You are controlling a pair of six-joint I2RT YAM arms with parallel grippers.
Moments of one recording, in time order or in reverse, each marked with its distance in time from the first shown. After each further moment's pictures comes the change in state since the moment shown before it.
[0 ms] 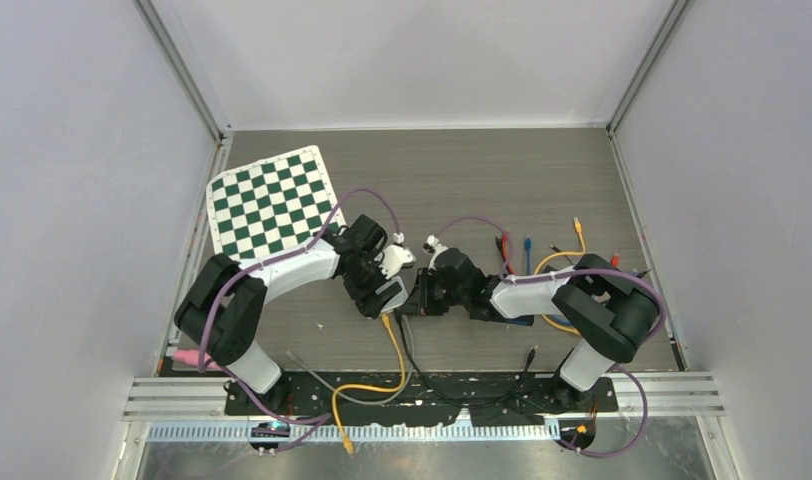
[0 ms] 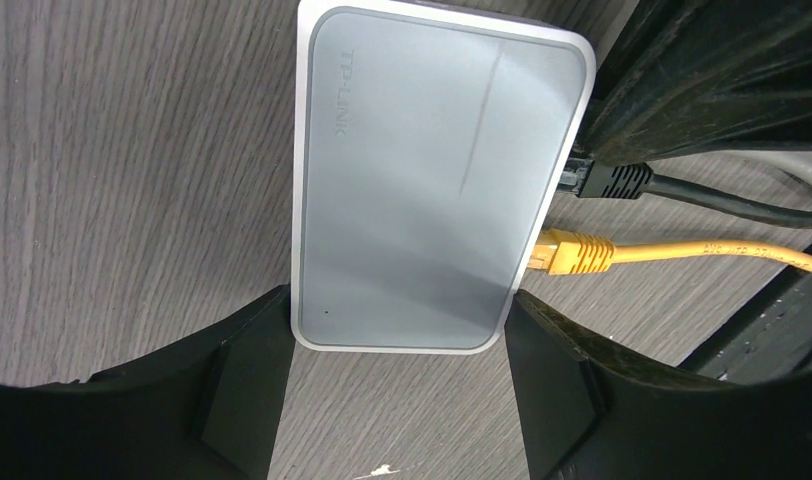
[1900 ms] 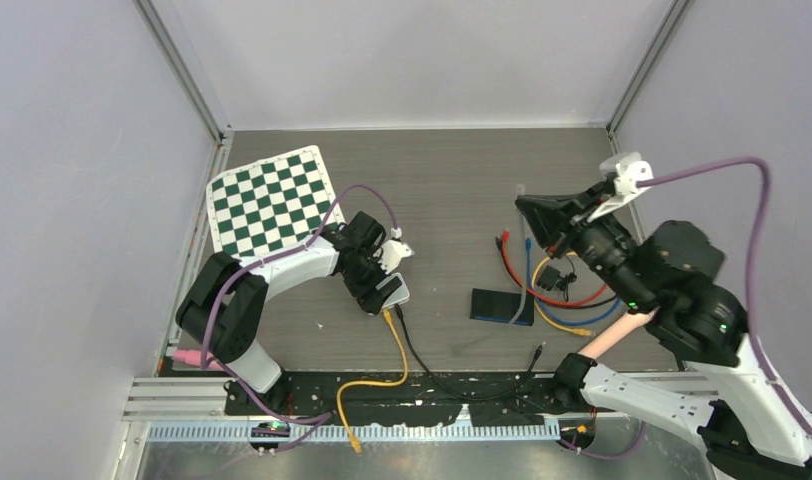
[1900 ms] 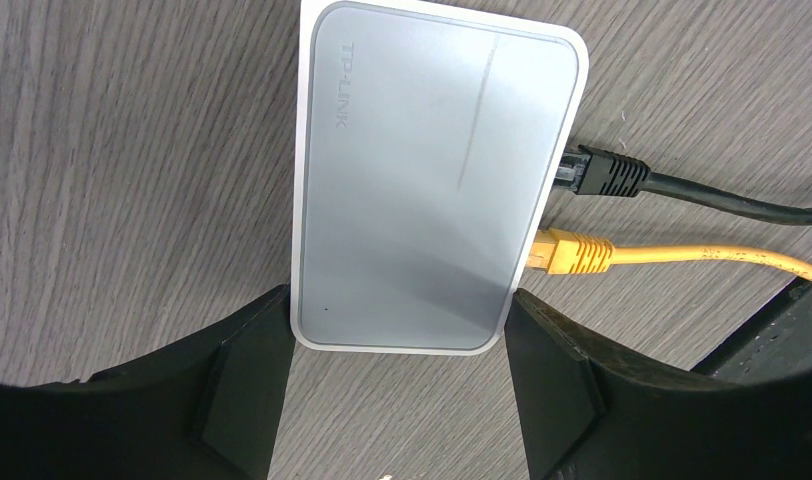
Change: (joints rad) left arm 0.018 0.014 0.014 0.022 0.015 -0.032; right arm 0.021 -0.905 0.673 -0.866 0.595 -0.688
